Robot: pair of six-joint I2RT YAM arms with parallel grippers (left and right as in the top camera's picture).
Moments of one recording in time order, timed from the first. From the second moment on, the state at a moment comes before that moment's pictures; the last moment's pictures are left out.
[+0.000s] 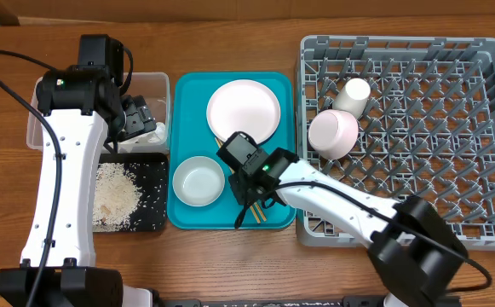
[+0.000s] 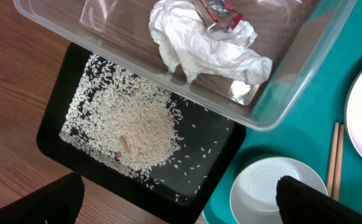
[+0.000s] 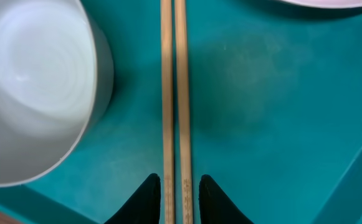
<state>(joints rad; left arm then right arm) 0.00 1.62 1.67 -1.38 -0.25 -0.45 0.86 1.85 1.27 -0.69 0.05 0.41</state>
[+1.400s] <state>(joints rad) 0.00 1.62 1.67 -1.38 -0.25 -0.45 0.86 1.87 1.17 -0.56 0.09 0.40</state>
